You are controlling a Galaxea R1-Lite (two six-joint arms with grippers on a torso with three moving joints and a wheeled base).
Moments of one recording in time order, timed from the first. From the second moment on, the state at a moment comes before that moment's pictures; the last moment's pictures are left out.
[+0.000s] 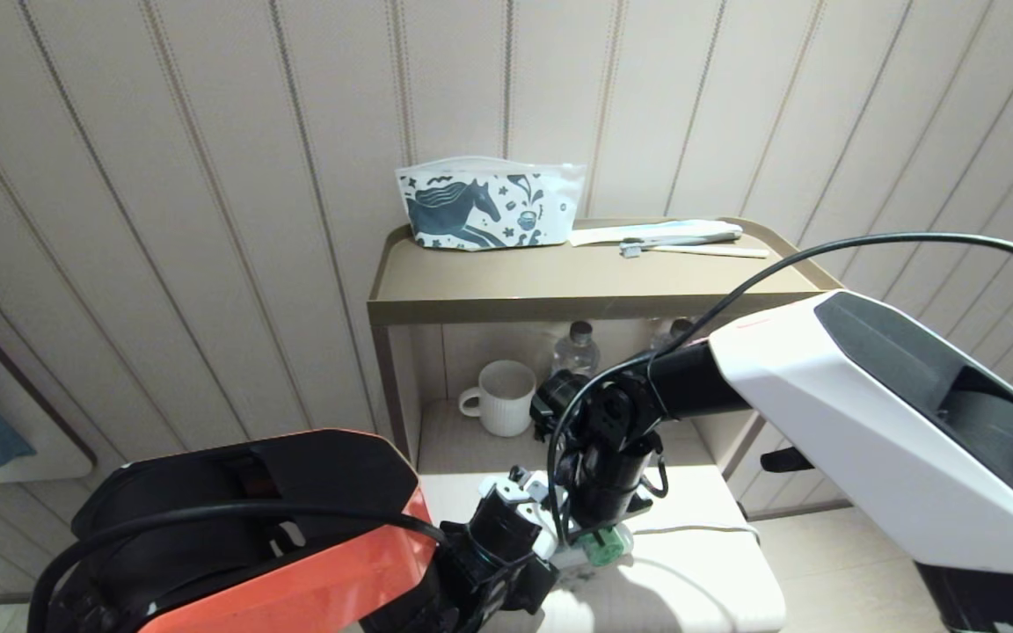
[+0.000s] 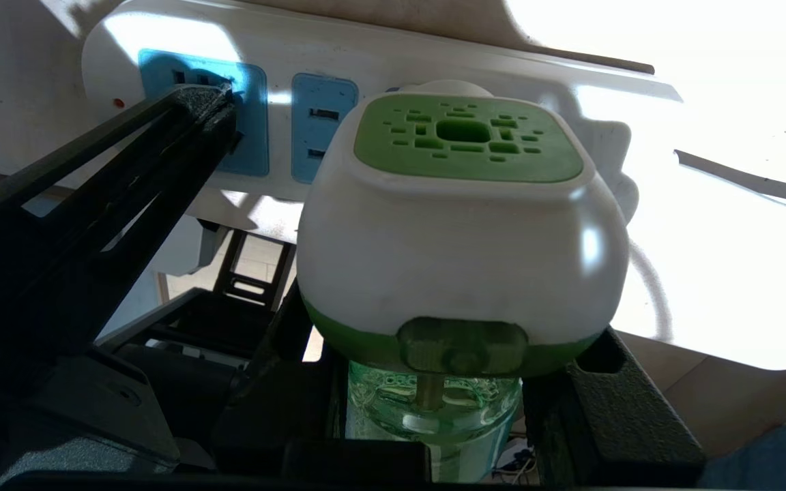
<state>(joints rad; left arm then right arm) -0.91 2.44 -0.96 -0.78 0.22 0.01 0.58 2.36 -1.65 0.64 -0.03 0.27</state>
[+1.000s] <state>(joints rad) -0.91 2.44 -0.96 -0.78 0.22 0.04 0.60 2.31 -1.65 0.64 -0.09 0.26</state>
